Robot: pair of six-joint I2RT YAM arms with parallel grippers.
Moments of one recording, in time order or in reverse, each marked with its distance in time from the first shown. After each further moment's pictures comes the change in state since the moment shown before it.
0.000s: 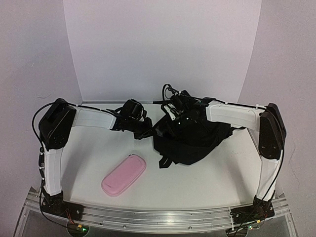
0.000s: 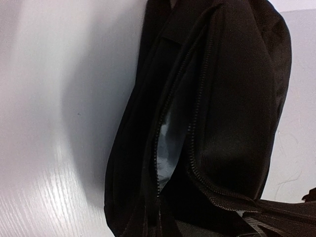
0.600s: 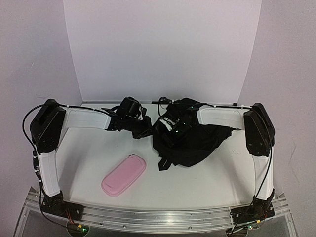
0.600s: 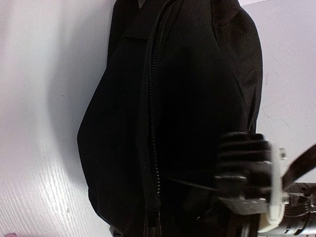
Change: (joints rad) left arm -0.027 -0.116 -0.071 -0.007 0.000 0.024; right arm -0.020 0.147 0.049 -0.096 -0.235 -0.030
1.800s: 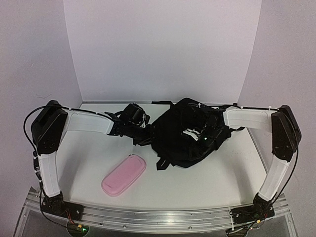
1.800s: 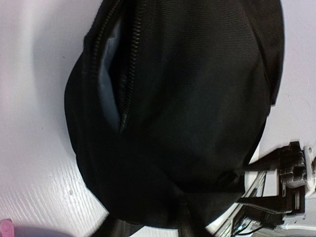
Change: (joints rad) left arm -0.055 -0.002 -0.038 -0.054 -0.027 0.059; right arm -0.138 -0.303 -0.359 -0.205 -0.149 -0.250
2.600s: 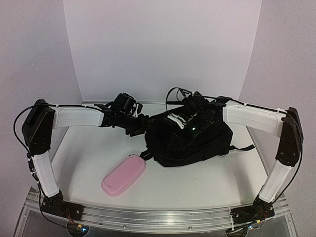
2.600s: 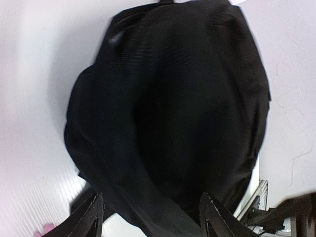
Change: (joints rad) left arm 0.076 -0.085 0.016 -0.057 -0.019 0.104; right arm 0.157 -0.051 0.152 0.112 -0.097 0.119
